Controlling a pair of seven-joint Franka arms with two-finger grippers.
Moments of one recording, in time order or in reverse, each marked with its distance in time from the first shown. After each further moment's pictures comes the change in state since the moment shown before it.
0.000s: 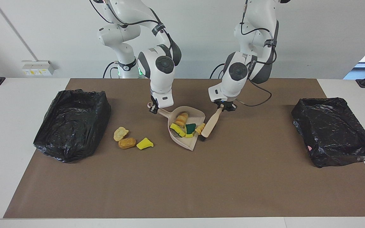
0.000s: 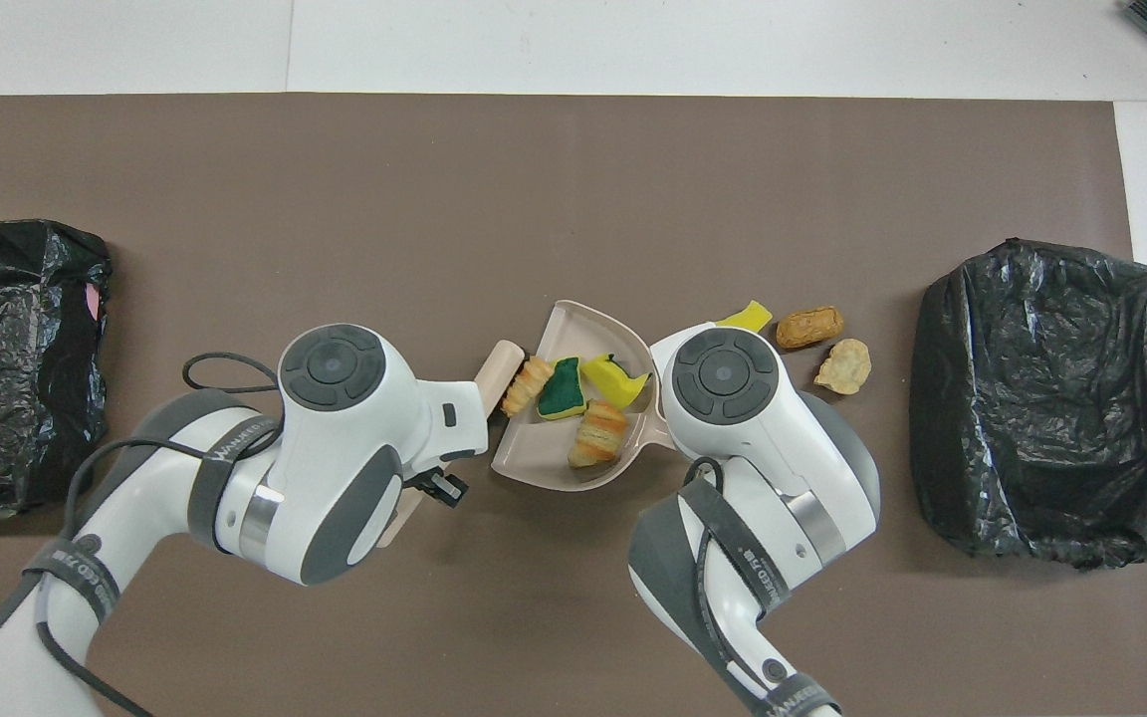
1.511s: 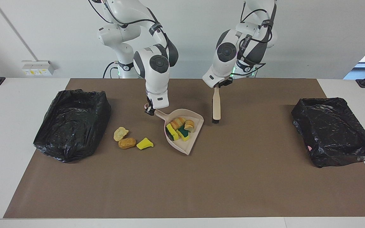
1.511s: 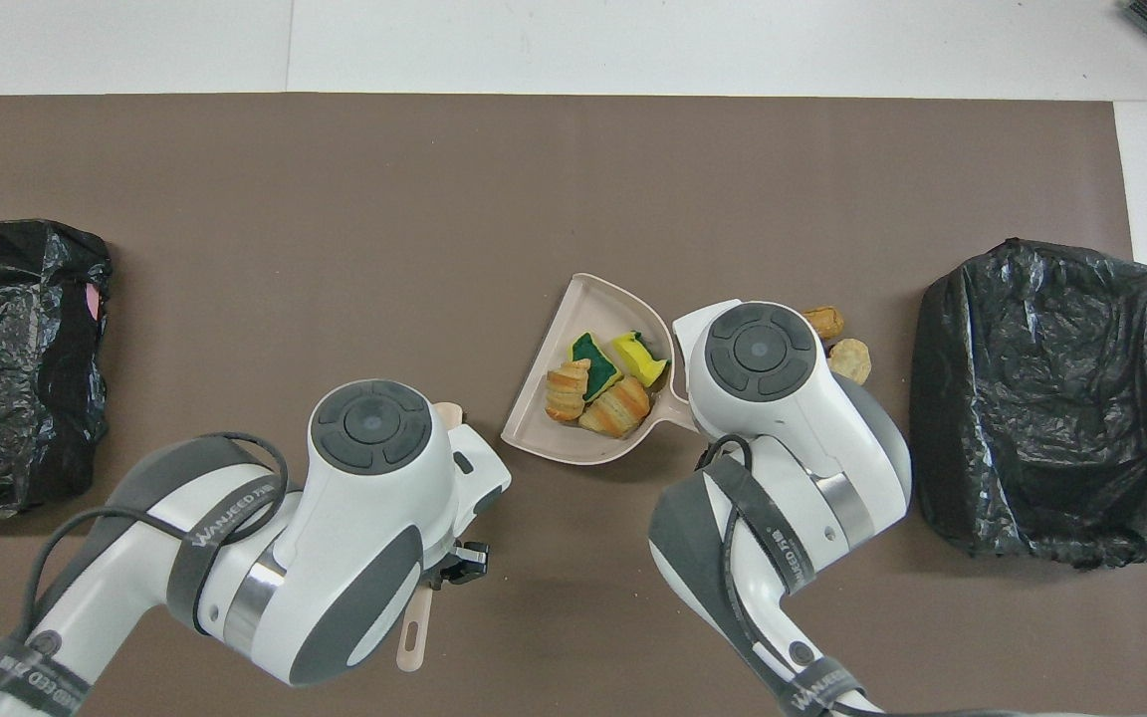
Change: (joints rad) left arm -0.114 -0.174 0.015 -0.041 -0.026 -0.299 -0.648; right arm -0.054 -0.012 -0.002 0.044 0.000 0.000 0.006
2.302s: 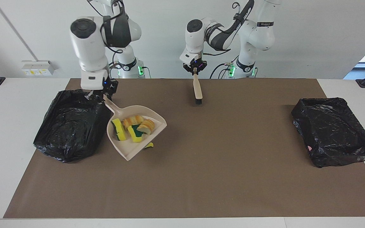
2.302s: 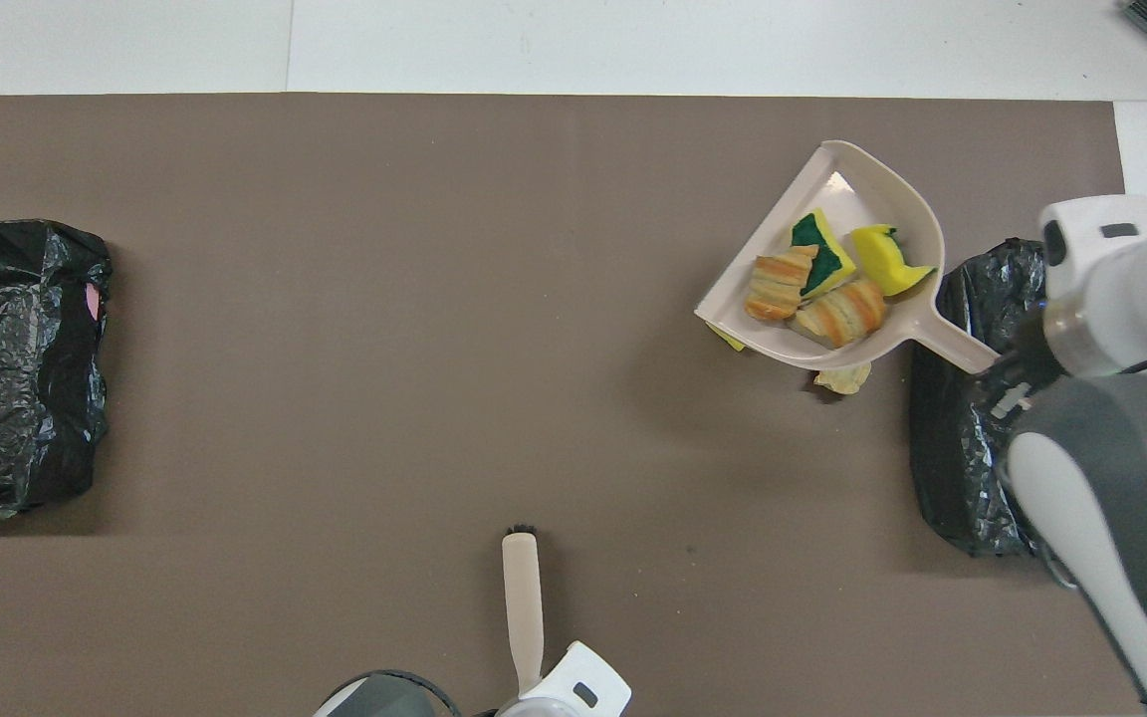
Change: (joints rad) left arm -0.420 -0.139 -0.017 -0.312 -0.001 0.400 -0.518; right arm -0.402 -0.212 -0.015 0.103 -0.006 -0.221 -0.217
